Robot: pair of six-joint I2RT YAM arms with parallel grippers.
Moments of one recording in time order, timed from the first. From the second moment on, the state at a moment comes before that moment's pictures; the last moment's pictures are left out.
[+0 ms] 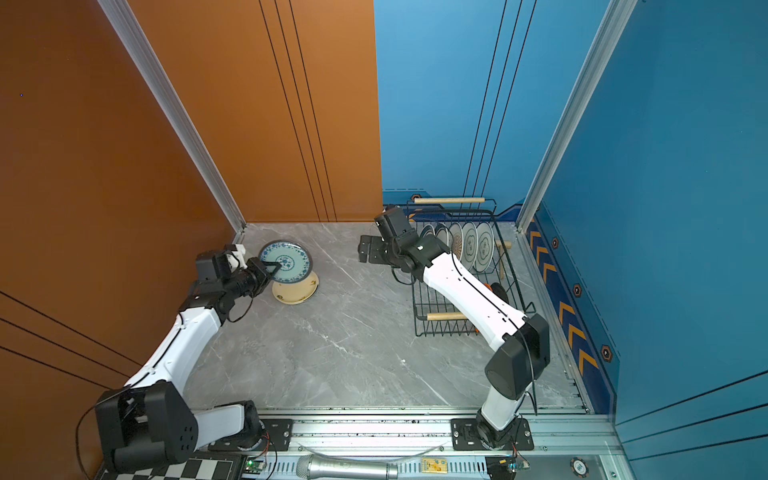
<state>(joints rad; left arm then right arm) 0.16 1.24 0.88 -0.23 0.49 -0.80 0.67 1.68 1.74 -0.80 0.19 0.54</state>
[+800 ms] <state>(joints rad) 0.19 1.49 0.93 -0.37 0.25 -0.65 0.38 1.26 1.37 -1.10 0.75 0.36</state>
